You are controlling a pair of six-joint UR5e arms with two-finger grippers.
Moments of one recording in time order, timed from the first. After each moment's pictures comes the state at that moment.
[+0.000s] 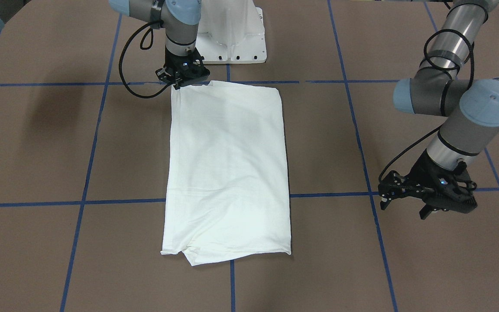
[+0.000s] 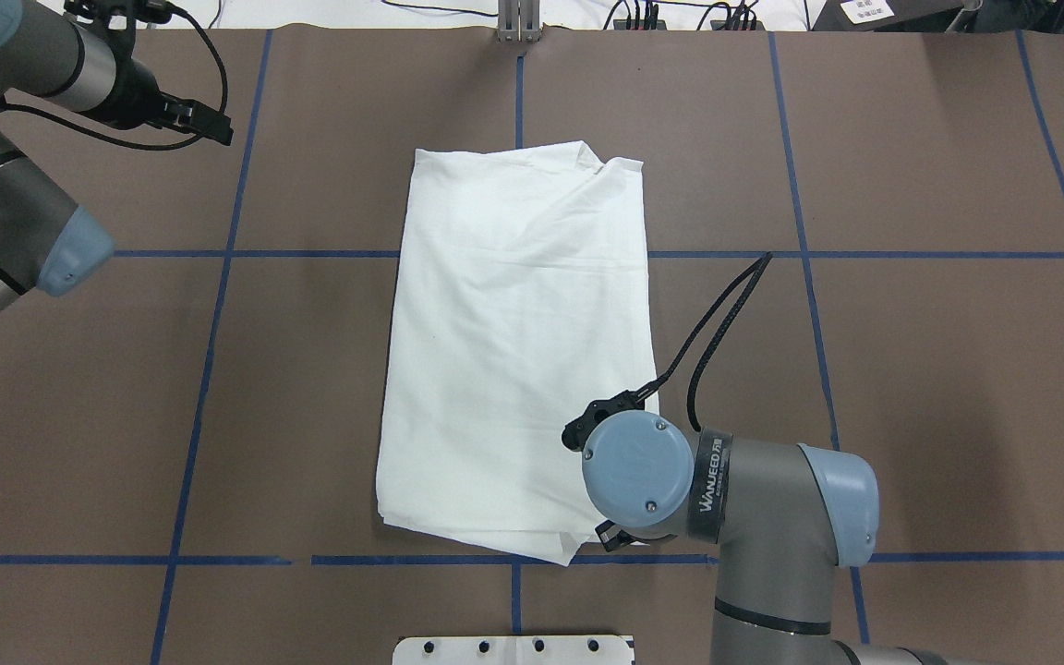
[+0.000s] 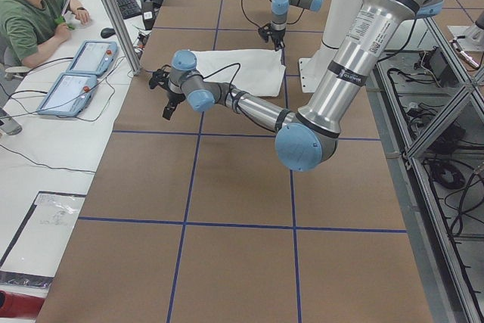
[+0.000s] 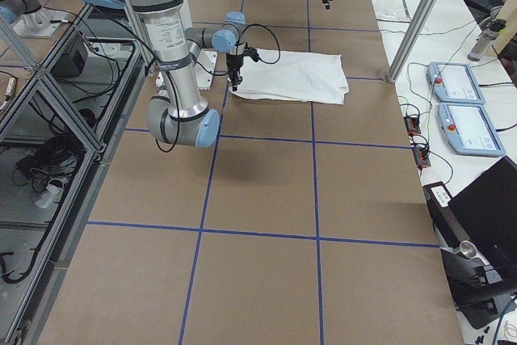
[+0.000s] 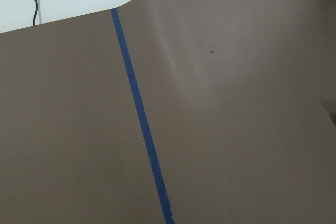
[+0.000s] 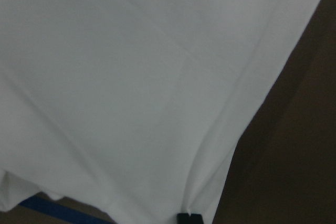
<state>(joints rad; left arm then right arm) -1.02 -2.05 -1.42 -2.14 -2.03 -0.65 0.23 -1.06 1.93 -1.92 1.72 0.90</state>
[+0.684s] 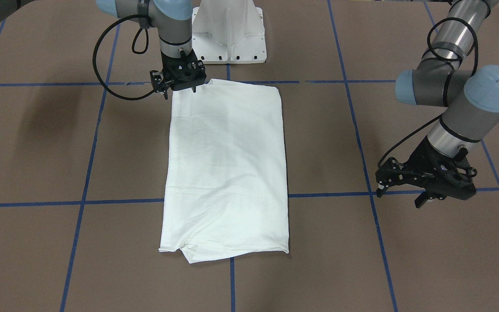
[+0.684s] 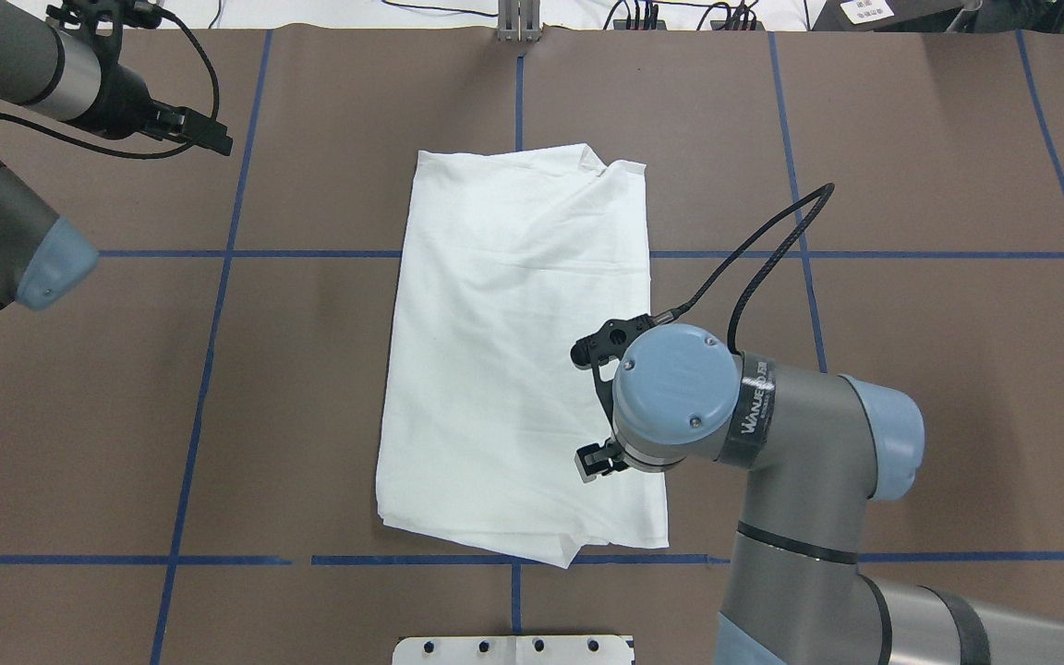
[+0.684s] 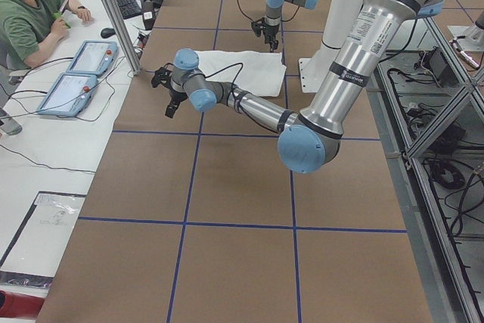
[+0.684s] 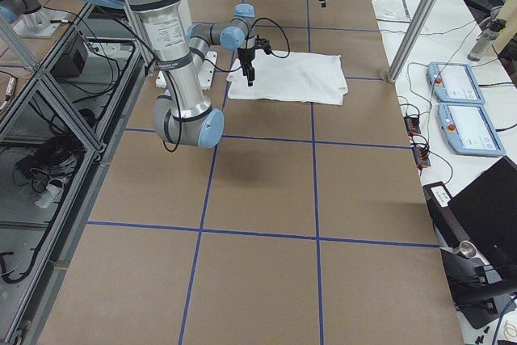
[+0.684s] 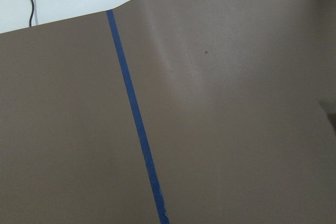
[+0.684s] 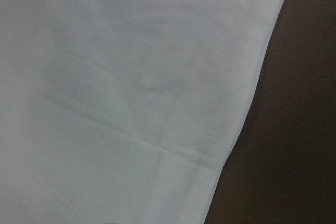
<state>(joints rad) -1.02 -1.99 -1.53 -2.14 -2.09 -0.70 0.37 -1.05 1.97 -1.82 1.77 0.96</state>
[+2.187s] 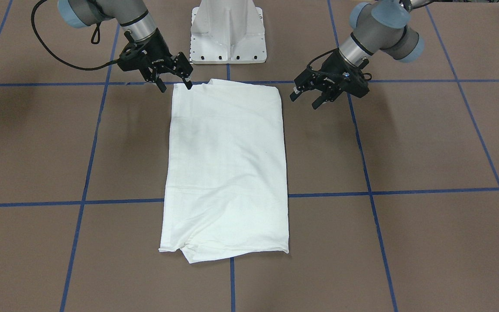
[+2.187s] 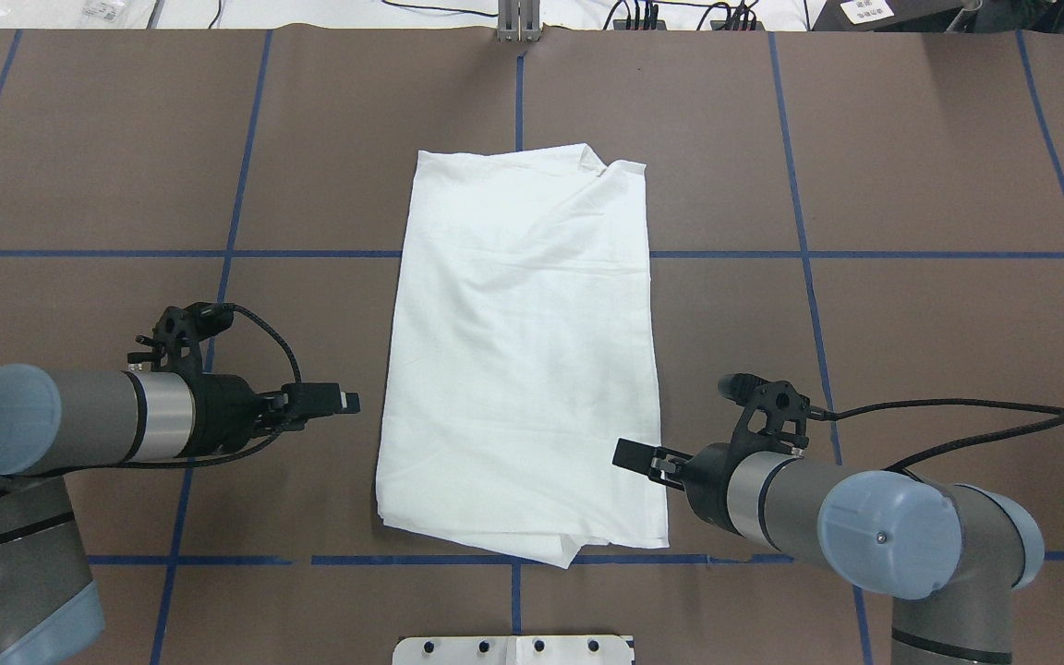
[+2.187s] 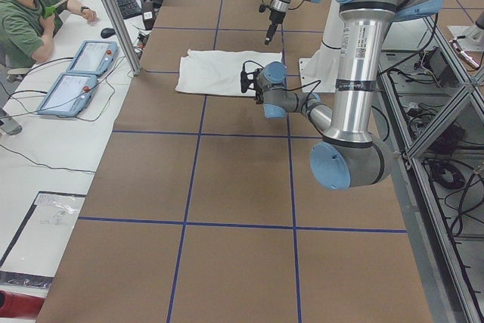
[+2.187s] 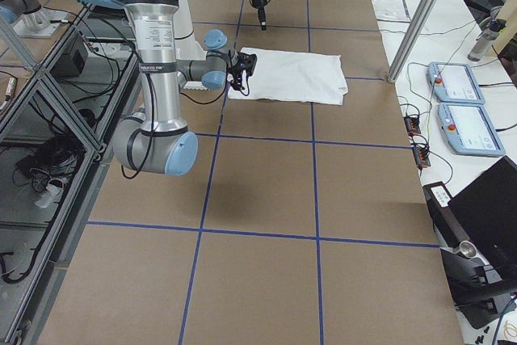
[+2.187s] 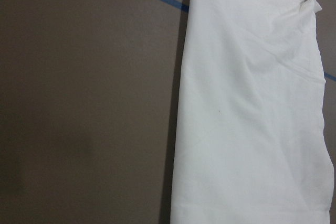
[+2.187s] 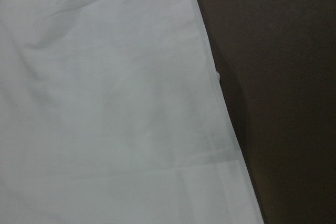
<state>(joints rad) -0.44 -1.70 -1.85 -2.55 -1.77 -1.56 0.22 -1.44 2.03 -1.00 1.46 1.70</state>
